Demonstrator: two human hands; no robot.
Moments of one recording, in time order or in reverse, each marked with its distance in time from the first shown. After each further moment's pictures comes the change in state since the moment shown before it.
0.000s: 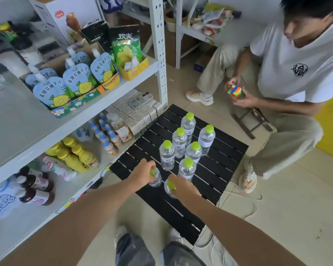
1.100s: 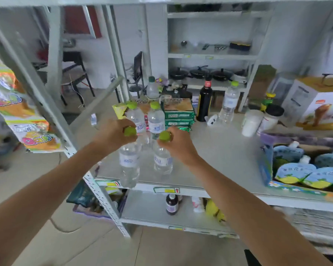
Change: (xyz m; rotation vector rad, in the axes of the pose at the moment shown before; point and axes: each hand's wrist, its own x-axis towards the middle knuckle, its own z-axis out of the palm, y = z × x) left_hand -0.377 -0.389 -0.324 -0.152 1.056 -0.676; right_hand 0.034 -0.635 -0.046 0.368 0.056 -1.030
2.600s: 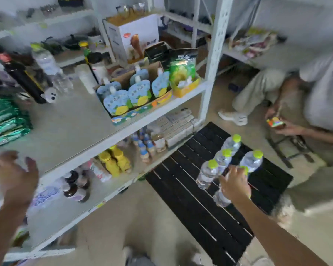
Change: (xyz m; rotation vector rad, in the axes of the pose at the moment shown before) left_hand -0.109 0.115 0.243 -0.183 -0.037 0.026; right_hand -0.504 0.296 -0.208 -0.580 0.358 1.196
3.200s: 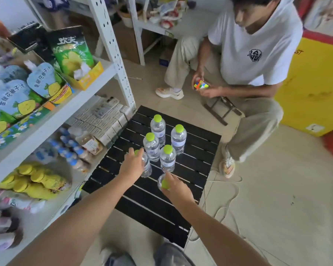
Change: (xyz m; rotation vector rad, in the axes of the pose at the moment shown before) left_hand -0.238 0.259 0.266 0.426 -0.886 0.741; right_hand -0.044 0.073 0.034 0.235 -0.204 0.002
